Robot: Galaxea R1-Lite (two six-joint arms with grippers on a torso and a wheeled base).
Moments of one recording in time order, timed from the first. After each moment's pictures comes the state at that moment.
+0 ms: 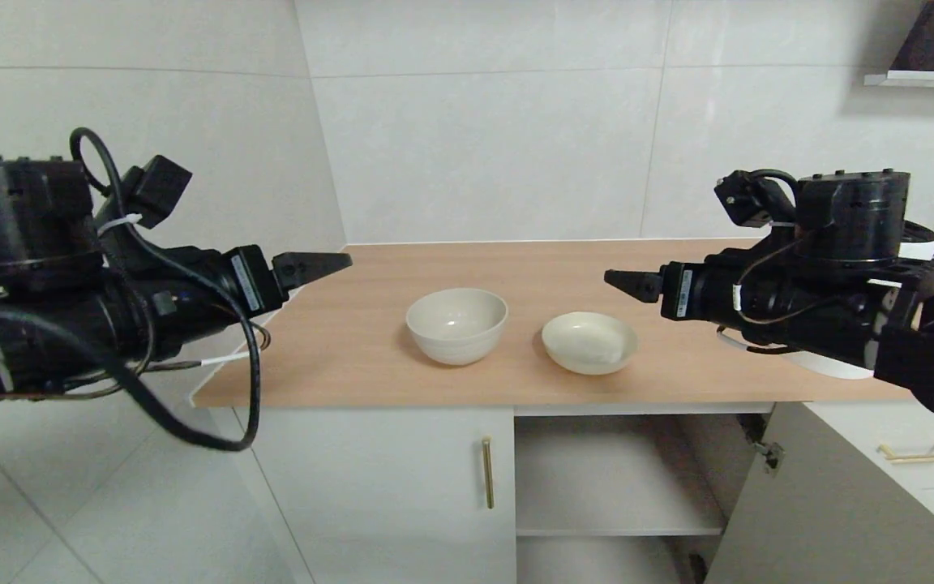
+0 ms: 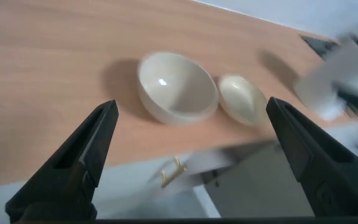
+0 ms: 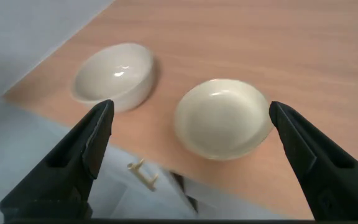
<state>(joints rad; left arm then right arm) -0.21 1.53 -0.93 -0.37 -0.24 -0.39 0.45 1.73 -1.03 -0.49 0.02 0.21</state>
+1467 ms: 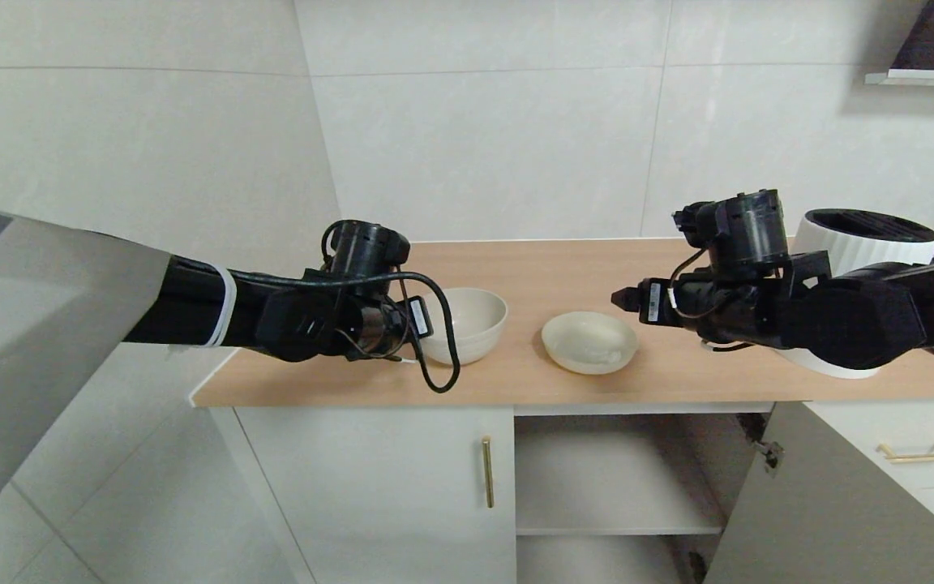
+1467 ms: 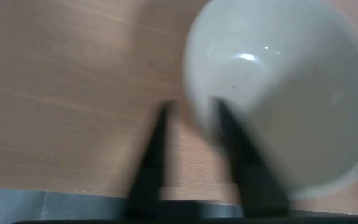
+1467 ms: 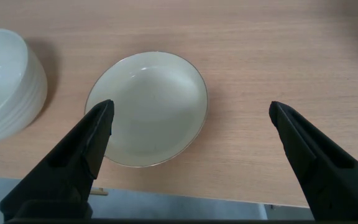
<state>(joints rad) -0.40 2.12 -1.43 -0.03 0.25 -0.56 0.44 1.92 -1.27 -0.21 -0.26 0.29</state>
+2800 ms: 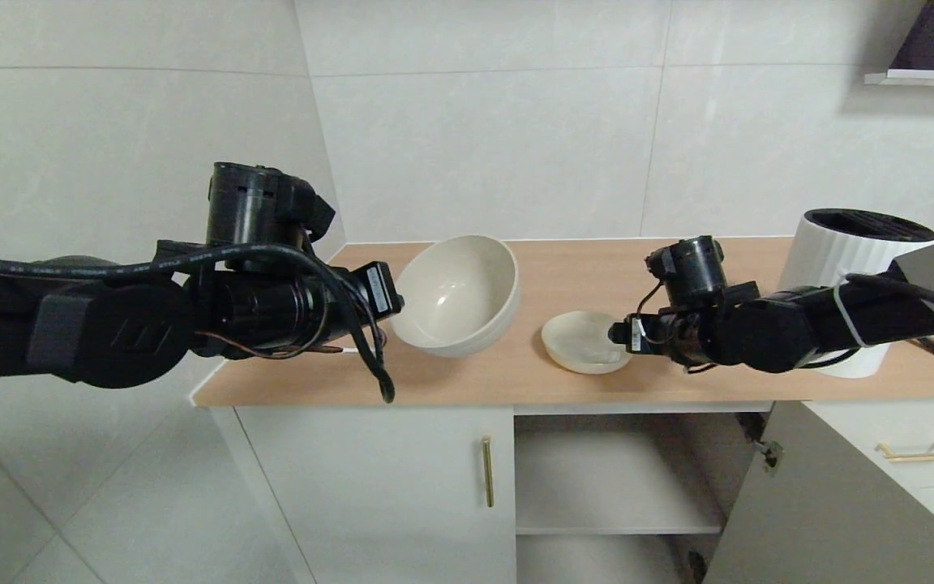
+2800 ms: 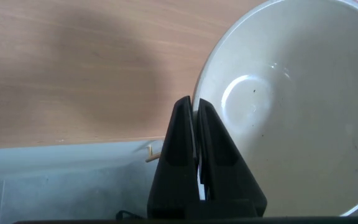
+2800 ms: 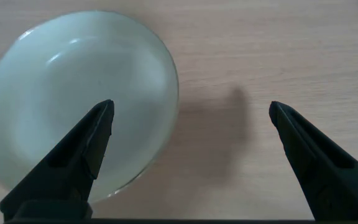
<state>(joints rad) -0.40 1.78 -1.19 -0.13 0.00 -0.55 0.42 2.12 -1.38 -0.13 -0.33 0.30</state>
